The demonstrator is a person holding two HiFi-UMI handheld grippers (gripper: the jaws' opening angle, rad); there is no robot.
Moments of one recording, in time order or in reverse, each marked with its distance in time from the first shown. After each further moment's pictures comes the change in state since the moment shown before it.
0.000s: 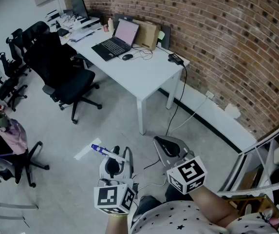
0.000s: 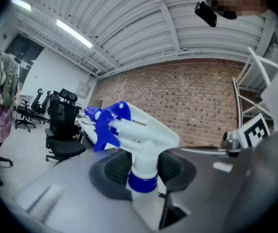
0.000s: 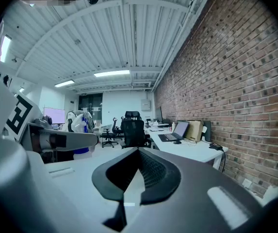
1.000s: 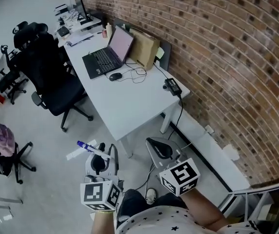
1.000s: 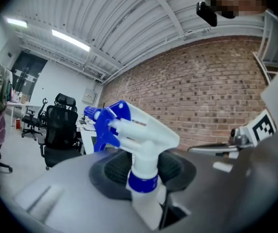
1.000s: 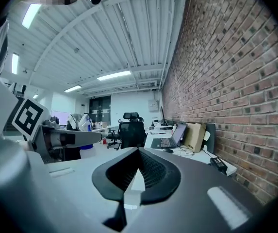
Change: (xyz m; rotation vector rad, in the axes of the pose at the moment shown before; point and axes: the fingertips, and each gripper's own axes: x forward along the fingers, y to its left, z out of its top) left arm 0.310 -0.048 0.025 0.070 -0.053 0.169; right arm 0.139 -0.292 0.038 -0.018 -0.035 0.173
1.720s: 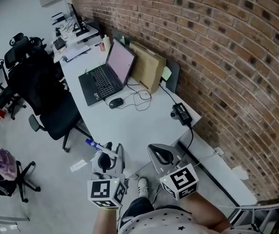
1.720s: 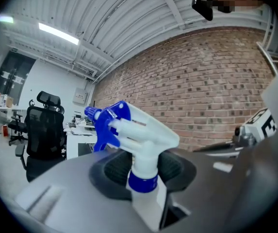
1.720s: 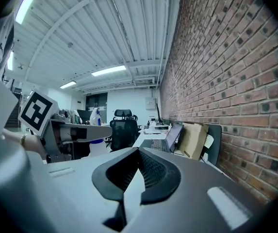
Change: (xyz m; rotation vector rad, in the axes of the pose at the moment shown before) left arm 0.215 0.035 0.018 0.060 0.013 -0.047; right arm 0.148 -0.125 0.013 -0.021 0.025 -0.008
